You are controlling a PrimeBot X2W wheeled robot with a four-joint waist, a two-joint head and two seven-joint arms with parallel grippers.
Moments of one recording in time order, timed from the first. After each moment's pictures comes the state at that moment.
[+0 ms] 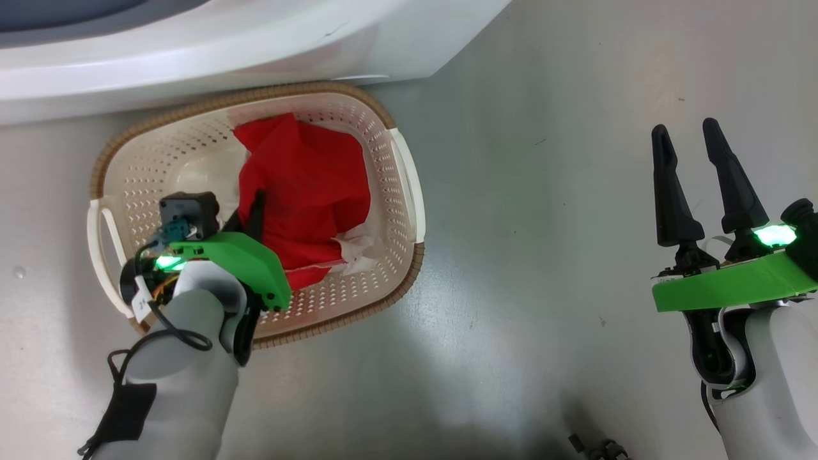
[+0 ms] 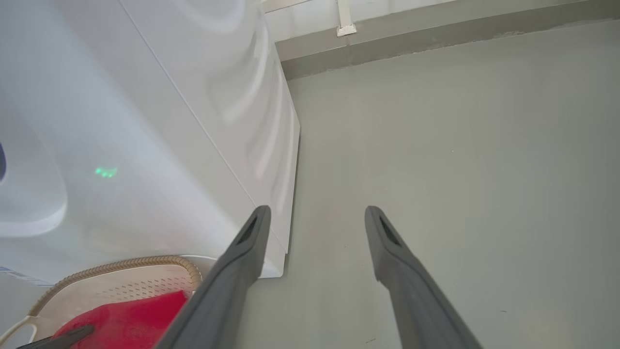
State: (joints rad) left arm -0.89 0.03 -0.31 1.16 -0.45 -0.07 -0.25; right arm -0.36 -0.12 0.02 0.15 0.48 0.12 -0.26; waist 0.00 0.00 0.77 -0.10
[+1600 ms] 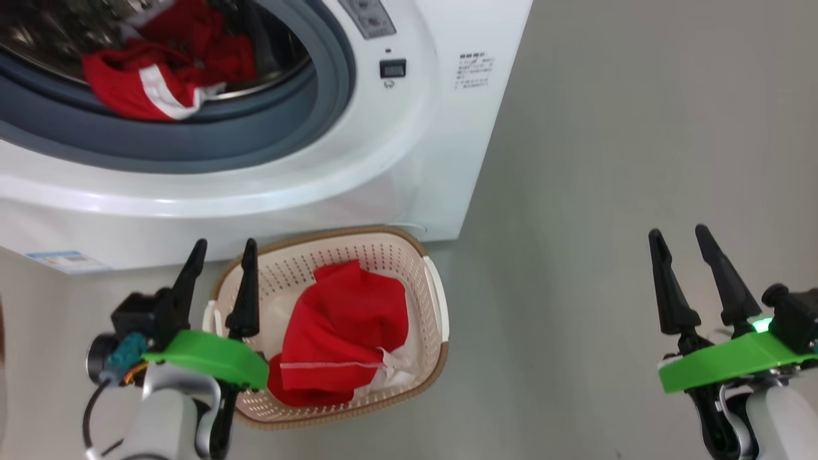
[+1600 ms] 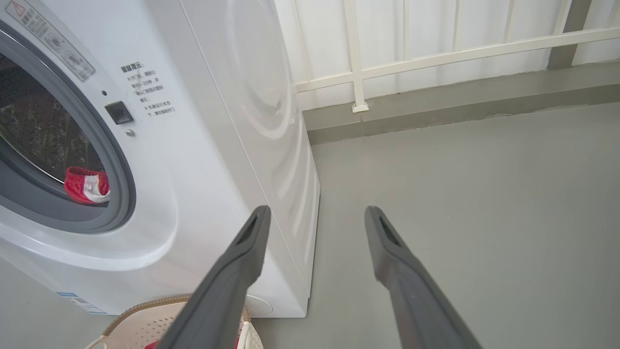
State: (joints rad) left arm -0.43 0.02 -0.01 0.53 -0.22 -0.12 -0.25; right arm -0.17 -0.15 0.01 0.22 0.48 0.12 -0.26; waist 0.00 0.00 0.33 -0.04
